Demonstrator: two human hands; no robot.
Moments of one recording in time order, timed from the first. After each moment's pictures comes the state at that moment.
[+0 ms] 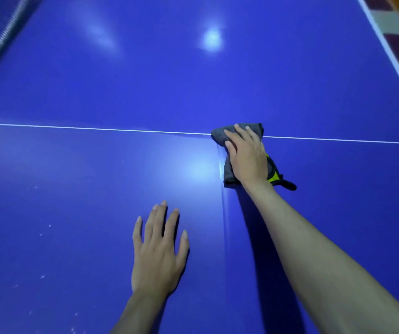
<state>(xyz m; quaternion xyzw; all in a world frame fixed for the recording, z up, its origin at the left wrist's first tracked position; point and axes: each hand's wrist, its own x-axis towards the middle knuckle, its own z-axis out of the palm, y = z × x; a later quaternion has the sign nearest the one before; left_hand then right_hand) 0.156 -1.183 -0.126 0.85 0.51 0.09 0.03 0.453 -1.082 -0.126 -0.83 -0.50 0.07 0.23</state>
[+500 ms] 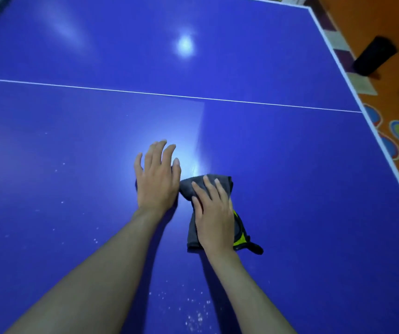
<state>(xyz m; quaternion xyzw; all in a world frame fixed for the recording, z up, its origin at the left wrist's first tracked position) 0.141 -1.181 -0.104 0.84 0.48 0.25 0.08 0.227 -1.320 -0.127 -0.85 -0.49 0.01 0.20</state>
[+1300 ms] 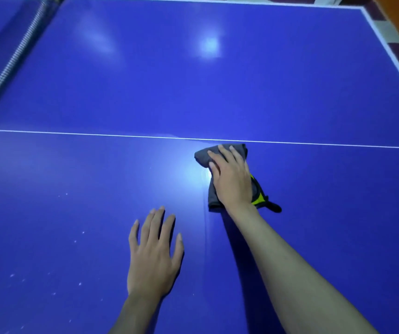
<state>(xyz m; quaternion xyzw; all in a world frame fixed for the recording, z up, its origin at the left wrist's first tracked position) 0.085 -1.141 -0.124 0.86 0.51 0.09 0.05 0.337 -1.073 -0.129 -0.83 -0.51 0.04 0.23</state>
